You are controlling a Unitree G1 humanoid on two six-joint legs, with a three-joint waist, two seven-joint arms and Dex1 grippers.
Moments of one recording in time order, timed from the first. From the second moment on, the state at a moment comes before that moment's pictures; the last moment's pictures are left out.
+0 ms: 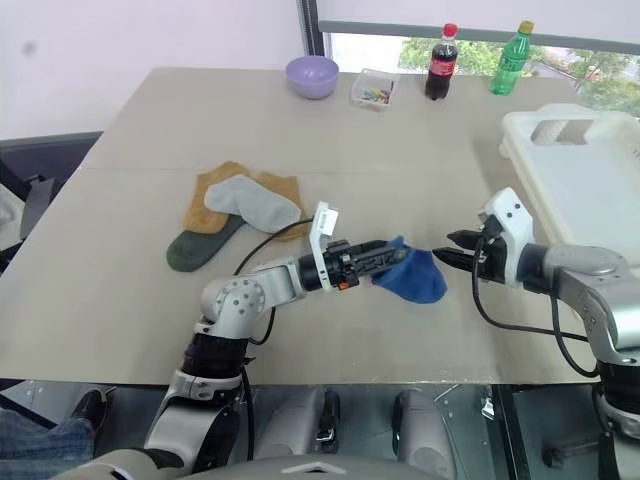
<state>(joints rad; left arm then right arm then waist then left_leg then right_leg) -0.49 0.08 -0.09 -0.02 -0.77 0.94 -0.65 -0.28 -0.78 -0.16 -0.34 0.52 0.89 0.84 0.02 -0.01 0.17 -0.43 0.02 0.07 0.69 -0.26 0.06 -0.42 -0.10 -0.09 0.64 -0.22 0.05</state>
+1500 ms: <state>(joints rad) -0.48 0.04 -0.16 0.17 -0.61 0.69 -0.90 -0.30 -0.66 -0.06 -0.19 0.68 1.04 0.71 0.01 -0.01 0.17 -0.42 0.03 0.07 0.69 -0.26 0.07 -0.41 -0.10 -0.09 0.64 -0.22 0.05</state>
